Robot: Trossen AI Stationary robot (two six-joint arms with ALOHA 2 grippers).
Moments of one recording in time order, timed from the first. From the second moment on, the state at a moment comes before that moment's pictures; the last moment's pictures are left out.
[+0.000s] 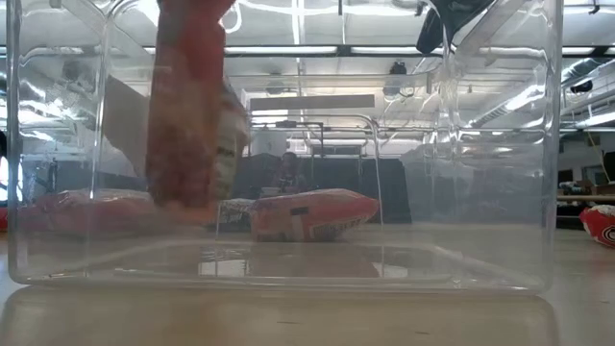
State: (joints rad) left arm -0.59 2.02 1.86 -1.23 -0.29 0.81; right arm 0.55 1.71 1.42 -0.86 0.40 0.49
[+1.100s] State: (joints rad) left arm -0.60 2.03 1.79 -1.21 -0.26 0.77; right arm 0.57 1.71 1.42 -0.86 0.40 0.51
